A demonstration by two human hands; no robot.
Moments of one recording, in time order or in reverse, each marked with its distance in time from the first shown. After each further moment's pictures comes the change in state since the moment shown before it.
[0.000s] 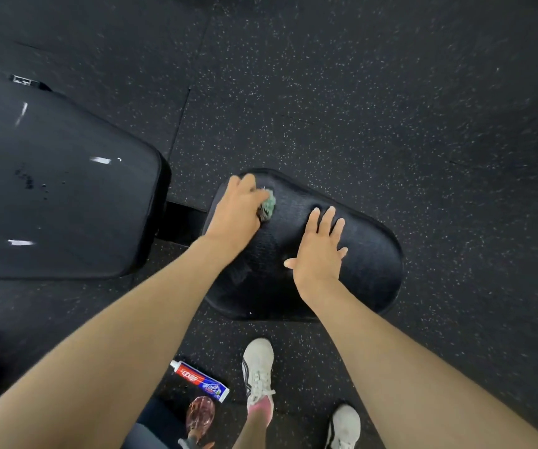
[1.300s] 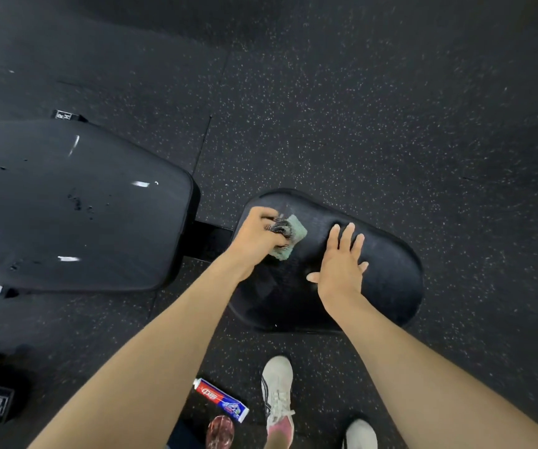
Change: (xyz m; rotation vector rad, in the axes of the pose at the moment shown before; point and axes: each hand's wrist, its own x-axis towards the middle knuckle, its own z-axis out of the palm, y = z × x) left_hand -0.018 0.010 -0.023 -0.975 -0.148 -0.582; right_hand 0.000 0.000 0.003 -0.025 0.011 0.007
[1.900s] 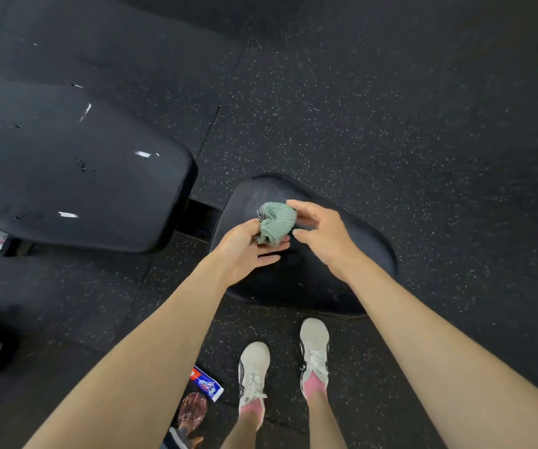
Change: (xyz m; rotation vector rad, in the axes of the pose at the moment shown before) left_hand -0.056 -0.015 0.020 -0.586 -0.171 -0.249; right_hand -0.024 0.021 -0.056 0.919 -0.138 -0.475
